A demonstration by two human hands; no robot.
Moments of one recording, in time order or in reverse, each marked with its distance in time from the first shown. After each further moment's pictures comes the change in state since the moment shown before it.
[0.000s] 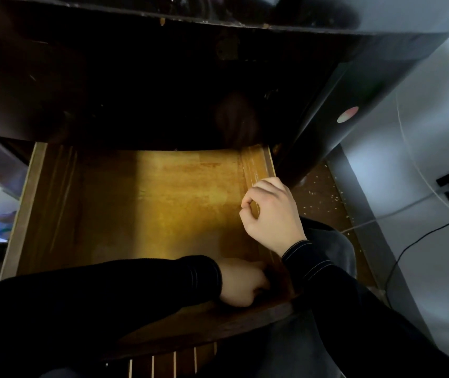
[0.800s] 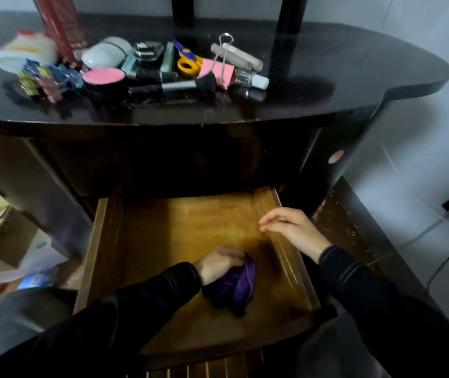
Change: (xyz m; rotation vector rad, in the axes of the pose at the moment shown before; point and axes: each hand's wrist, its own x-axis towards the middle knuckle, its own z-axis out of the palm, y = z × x) left_hand -0.072 -0.042 -0.024 -1.027 0.595 -0.332; right_hand 0.007 -0.003 -0.050 0.687 -0.249 0.294
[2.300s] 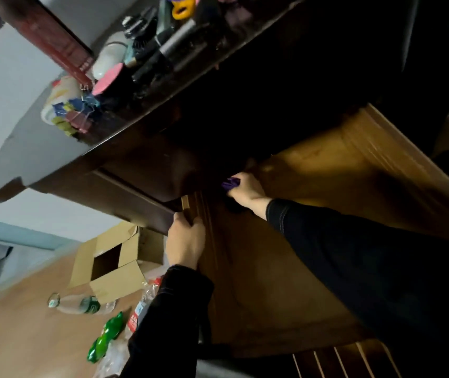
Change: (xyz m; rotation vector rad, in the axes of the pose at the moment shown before) left_hand -0.061 -0.084 -0.178 0.565 1.038 -0.191; right_hand 0.177 -0.042 0.263 0.410 0.041 0.112
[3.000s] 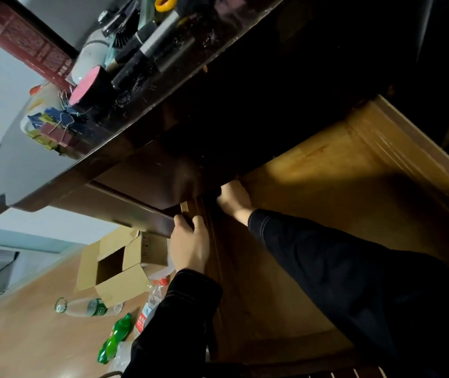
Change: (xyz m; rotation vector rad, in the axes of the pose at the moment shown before) left_hand 0.007 0.003 0.013 -0.068 0.072 -0.026; right_hand 0.010 -0.021 0.038 -0.252 0.012 -0.054
